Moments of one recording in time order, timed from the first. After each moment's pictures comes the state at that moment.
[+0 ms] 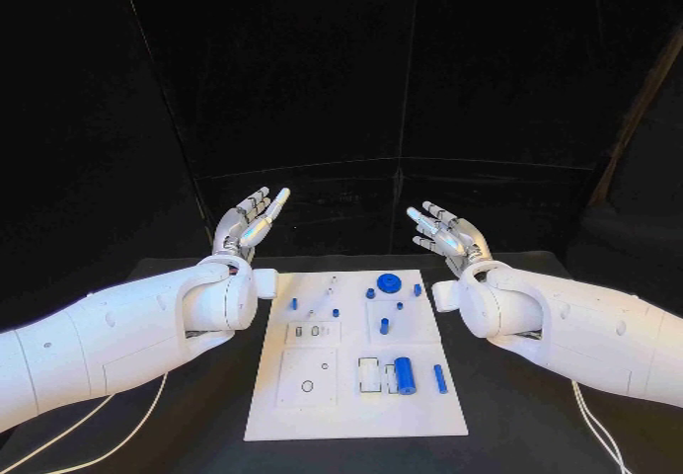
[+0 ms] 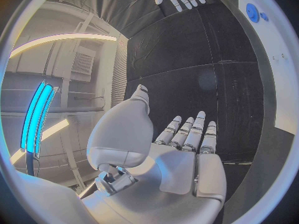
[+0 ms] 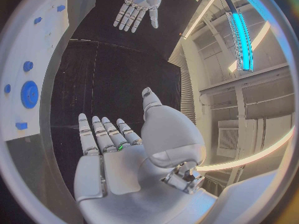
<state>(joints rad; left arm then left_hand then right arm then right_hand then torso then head) 1.18 -0.71 -0.07 1.37 0.12 -0.63 0.56 1.15 0.01 -0.10 0.27 0.08 0.27 0.14 0.03 0.03 0.24 0.19 0.03 0.03 0.38 0.21 0.04 0.05 0.10 0.12 0.28 0.02 0.02 1.09 -0.73 0.03 1.38 -0.10 -0.53 0.40 1.13 0.15 -0.13 0.05 0.22 0.21 0.14 0.02 0.03 0.28 0.23 0.03 0.03 0.31 0.23 0.03 0.03 0.06 0.35 0.28 0.04 0.04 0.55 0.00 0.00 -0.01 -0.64</state>
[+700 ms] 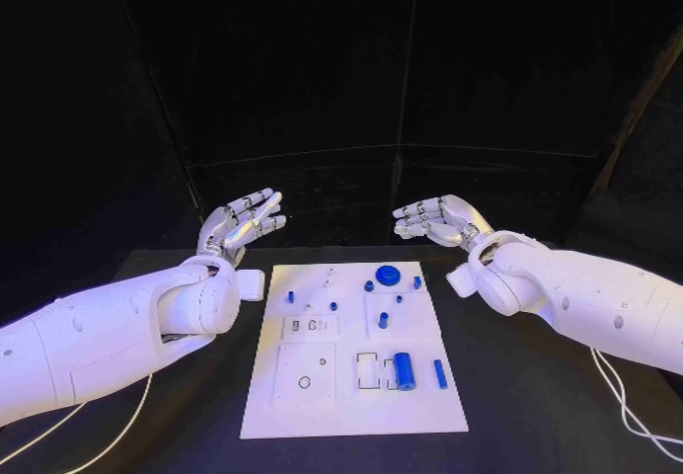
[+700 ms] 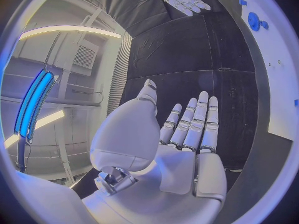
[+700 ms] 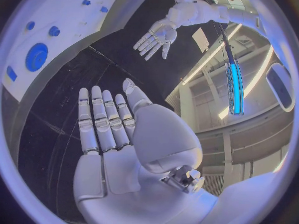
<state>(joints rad) 1.19 -0.79 -0.07 1.43 0.14 -0.52 0.58 1.30 0.03 -0.12 0.20 0.08 0.58 0.17 0.07 0.06 0.72 0.24 0.10 0.06 0.81 0.21 0.16 0.10 0.14 0.57 0.29 0.22 0.12 1.16 -0.73 0.03 1.28 -0.67 -0.35 0.30 1.38 0.15 -0.04 -0.22 0.20 0.84 0.21 0.11 0.06 0.95 0.18 0.12 0.06 1.00 0.15 0.14 0.06 0.16 0.82 0.26 0.21 0.10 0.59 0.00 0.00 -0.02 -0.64</state>
